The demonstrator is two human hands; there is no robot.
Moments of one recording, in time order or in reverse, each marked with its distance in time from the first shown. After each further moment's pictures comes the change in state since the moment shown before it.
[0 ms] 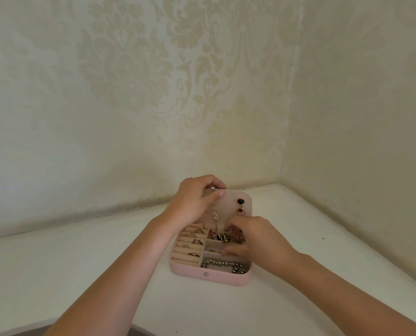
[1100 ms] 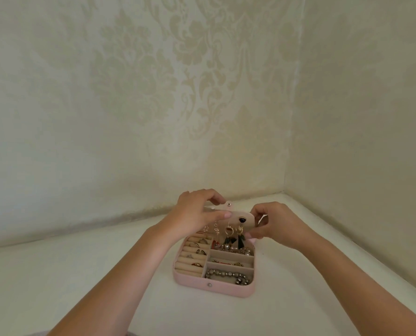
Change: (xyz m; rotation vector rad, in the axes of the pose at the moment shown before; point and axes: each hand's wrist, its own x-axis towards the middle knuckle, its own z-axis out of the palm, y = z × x) left_hand -0.007 0.003 -0.011 0.191 -0.117 -0.055; right_hand 0.023 0.036 -0.040 0.363 -0.025 0.193
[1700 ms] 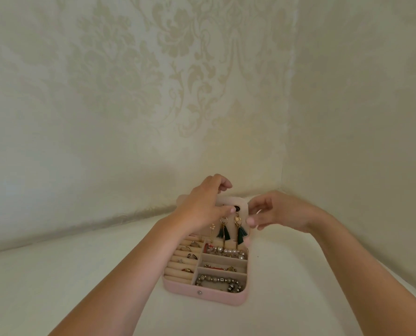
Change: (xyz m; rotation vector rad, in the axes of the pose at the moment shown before) left_hand 0.031 0.026 0.019 0.010 -0.015 0.036; right_hand 0.025 0.017 -0.034 0.362 -0.304 -0.010
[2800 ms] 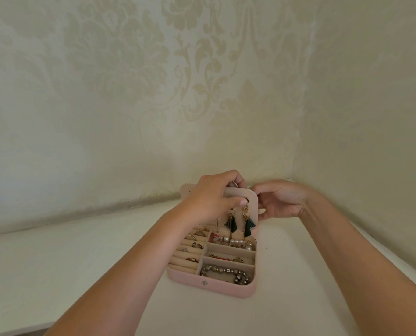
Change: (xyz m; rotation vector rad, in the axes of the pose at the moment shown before) left_hand -0.003 0.002 0.004 -0.111 -0.029 0.011; right_hand 0.044 0.009 0.001 0.459 -0.216 0.206
